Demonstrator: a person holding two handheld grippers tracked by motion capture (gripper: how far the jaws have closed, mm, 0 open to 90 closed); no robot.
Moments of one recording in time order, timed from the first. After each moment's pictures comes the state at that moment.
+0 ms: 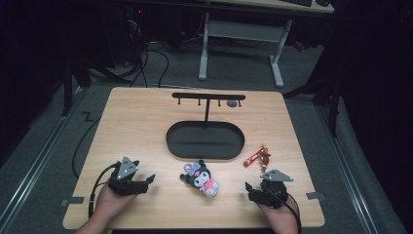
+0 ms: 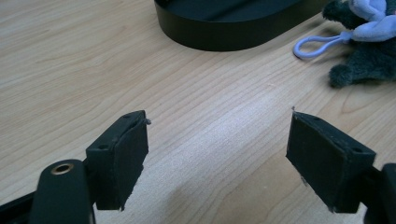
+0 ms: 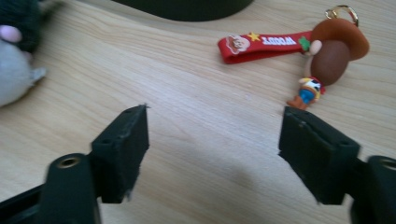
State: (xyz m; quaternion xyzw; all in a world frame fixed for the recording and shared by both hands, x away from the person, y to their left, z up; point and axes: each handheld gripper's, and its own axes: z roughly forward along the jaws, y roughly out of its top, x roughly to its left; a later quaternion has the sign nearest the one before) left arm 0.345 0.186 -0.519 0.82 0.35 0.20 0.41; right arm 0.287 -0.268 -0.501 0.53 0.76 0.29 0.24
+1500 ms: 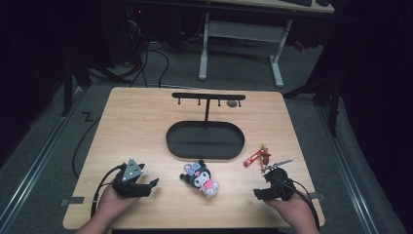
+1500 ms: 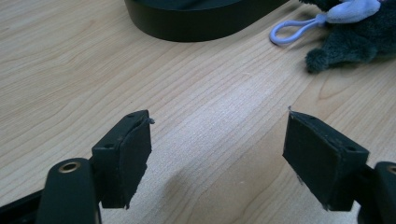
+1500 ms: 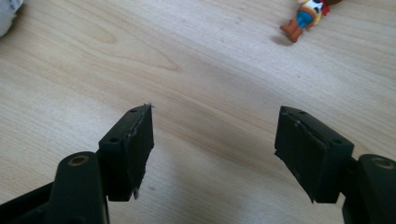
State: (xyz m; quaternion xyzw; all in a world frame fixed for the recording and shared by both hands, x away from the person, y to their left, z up) left arm 0.342 0.177 -0.523 0.84 0.32 0.19 0.40; right arm 0.305 -0.281 -0.470 0.57 0.80 0.15 0.09
